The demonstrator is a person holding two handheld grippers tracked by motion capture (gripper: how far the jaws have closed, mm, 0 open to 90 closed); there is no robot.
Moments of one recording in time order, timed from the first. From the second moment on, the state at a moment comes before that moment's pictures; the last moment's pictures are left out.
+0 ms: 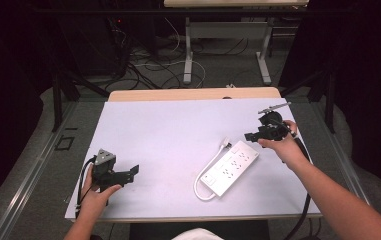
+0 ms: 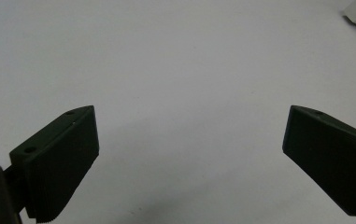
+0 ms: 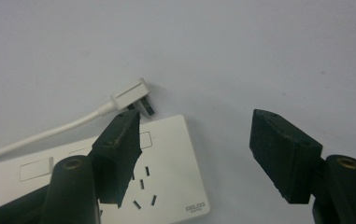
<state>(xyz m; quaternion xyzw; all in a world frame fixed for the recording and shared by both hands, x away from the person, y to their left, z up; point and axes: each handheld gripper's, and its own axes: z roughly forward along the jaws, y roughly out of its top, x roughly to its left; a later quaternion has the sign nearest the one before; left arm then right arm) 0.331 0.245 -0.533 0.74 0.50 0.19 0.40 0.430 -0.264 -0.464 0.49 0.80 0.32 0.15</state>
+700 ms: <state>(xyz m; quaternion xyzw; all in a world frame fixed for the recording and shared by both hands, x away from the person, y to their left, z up) 0.331 0.245 -0.533 0.75 0.49 0.19 0.40 0.395 -0.277 -0.461 0.48 0.77 0.36 0.19</state>
